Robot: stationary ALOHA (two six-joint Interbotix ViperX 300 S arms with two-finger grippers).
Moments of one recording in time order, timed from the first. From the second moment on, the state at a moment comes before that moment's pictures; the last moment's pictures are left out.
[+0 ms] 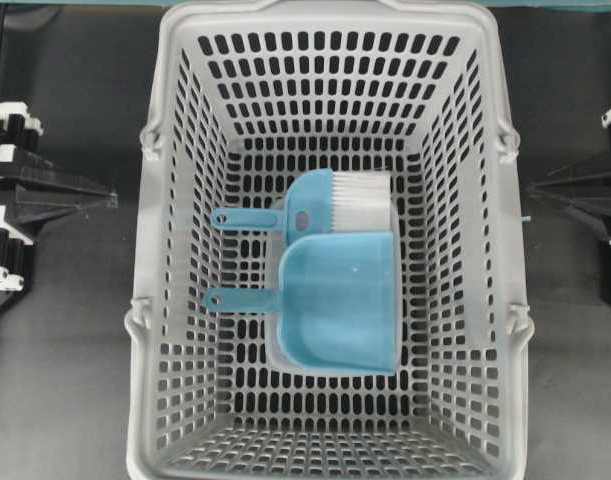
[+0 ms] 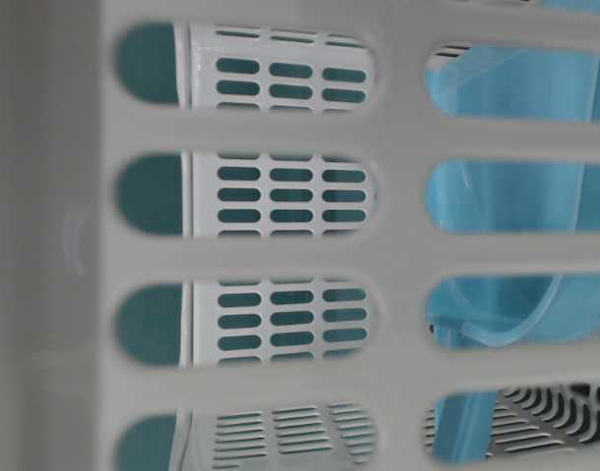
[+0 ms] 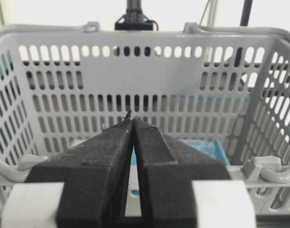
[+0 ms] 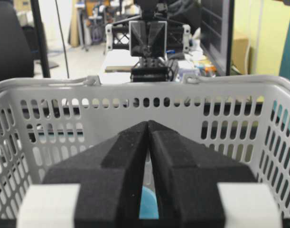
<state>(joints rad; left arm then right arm) 0.00 -0.96 1.17 0.00 -0.29 0.00 0.00 -0.97 1.18 0.00 -0.29 0.00</state>
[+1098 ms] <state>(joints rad) -0.11 -0.21 0.25 0.04 0.98 -0.03 0.08 -0.98 1.11 0.03 0.06 0.12</state>
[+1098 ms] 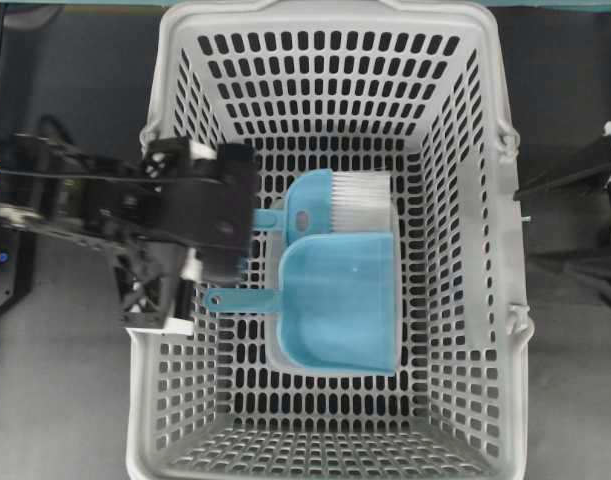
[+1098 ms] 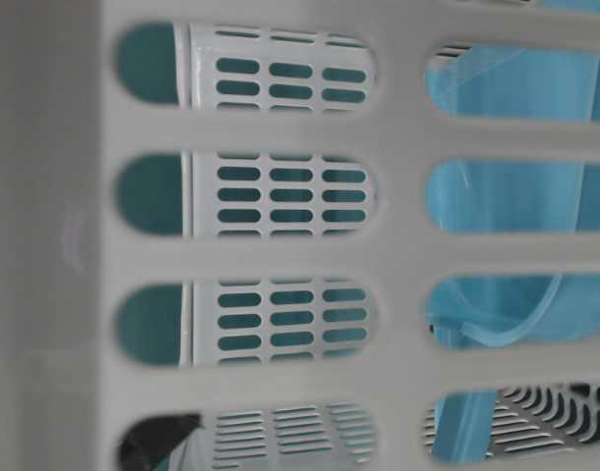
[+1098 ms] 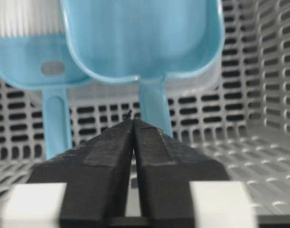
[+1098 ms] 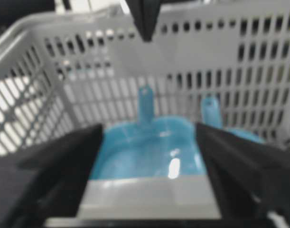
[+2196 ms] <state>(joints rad) -0.15 0.10 0.25 0.04 0.93 -0.11 0.09 -1.00 1.11 0.03 0.07 0.14</state>
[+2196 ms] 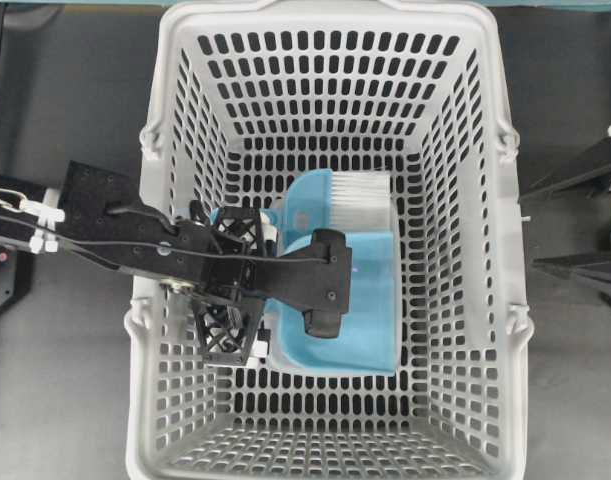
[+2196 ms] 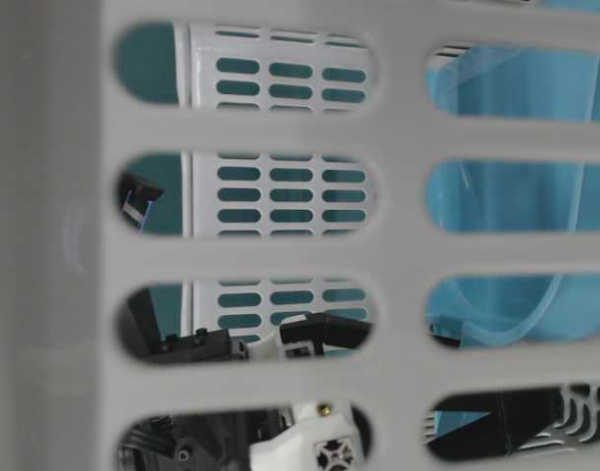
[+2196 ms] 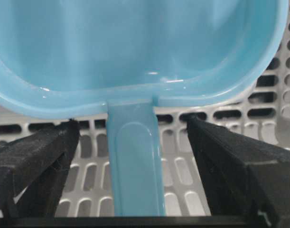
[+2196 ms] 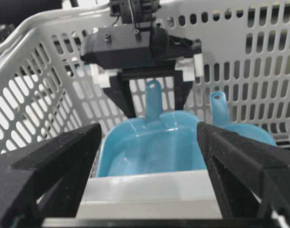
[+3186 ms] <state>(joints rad) -0.14 -0.15 0.17 0.04 0.93 -0.11 0.09 -1.01 1.12 0.03 0.07 0.16</state>
